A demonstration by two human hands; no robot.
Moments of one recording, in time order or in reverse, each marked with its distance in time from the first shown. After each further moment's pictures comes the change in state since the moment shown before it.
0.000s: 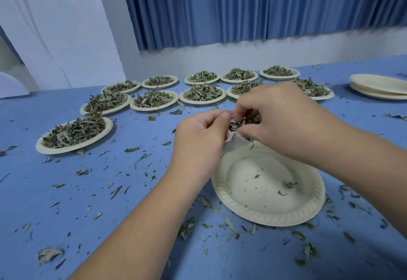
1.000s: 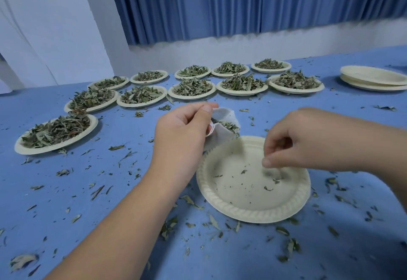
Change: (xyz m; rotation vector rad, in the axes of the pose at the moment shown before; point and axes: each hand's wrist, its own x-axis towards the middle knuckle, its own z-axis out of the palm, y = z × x) left_hand 0.005 -0.013 0.000 -0.050 0.067 0.059; right_hand -0.036 0.045 -0.016 -0.025 -0.499 0.221
